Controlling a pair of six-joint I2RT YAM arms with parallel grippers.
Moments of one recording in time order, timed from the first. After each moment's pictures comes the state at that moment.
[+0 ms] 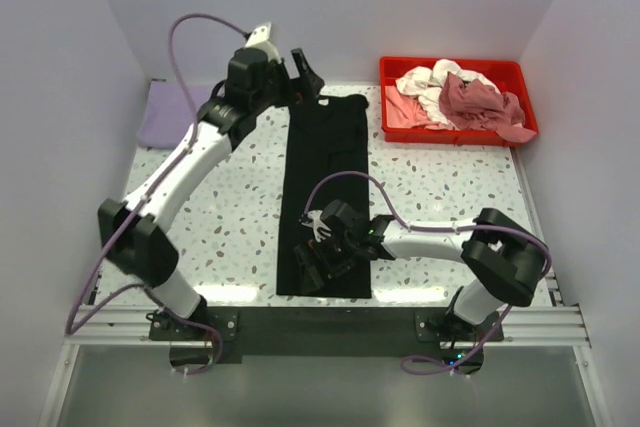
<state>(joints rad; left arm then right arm) -0.46 1.72 1.70 -0.30 0.02 -0.57 1.01 1.59 0.79 -0.17 -0.44 0.53</state>
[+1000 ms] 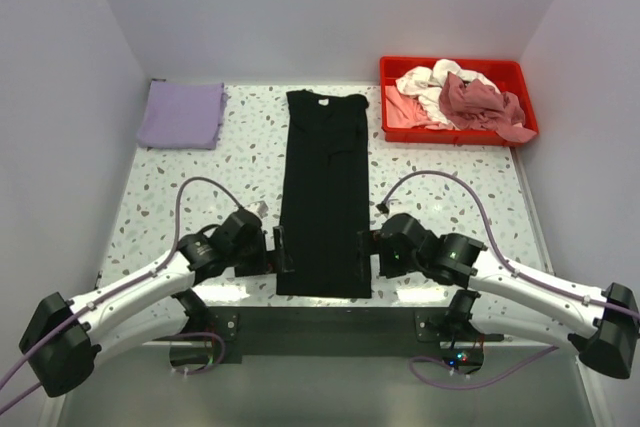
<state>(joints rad) -0.76 0.89 0.47 -0.51 0.08 -0.86 1.01 0.89 0.65 -0.66 0.12 0.79</state>
